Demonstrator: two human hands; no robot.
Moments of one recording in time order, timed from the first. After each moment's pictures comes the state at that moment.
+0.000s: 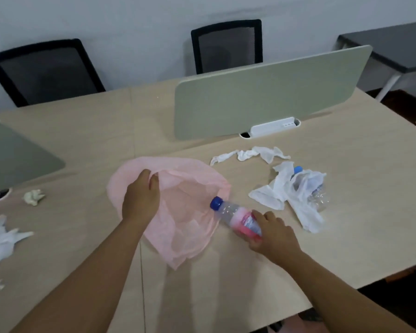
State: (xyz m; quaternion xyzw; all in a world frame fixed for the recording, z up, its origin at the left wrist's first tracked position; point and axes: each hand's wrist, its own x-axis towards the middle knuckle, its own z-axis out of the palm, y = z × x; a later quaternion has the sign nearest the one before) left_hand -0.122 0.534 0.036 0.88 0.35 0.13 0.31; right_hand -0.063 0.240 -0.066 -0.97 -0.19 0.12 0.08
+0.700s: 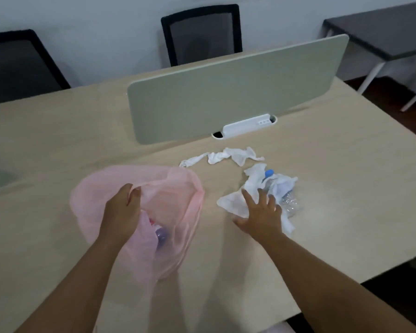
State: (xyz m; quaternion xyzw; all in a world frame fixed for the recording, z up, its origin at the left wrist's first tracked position) left_hand -0.075 0.483 0.017 0.86 0.36 0.08 0.35; right_hand 0.041 0.201 -0.102 -0.99 -0.13 0.01 0.07
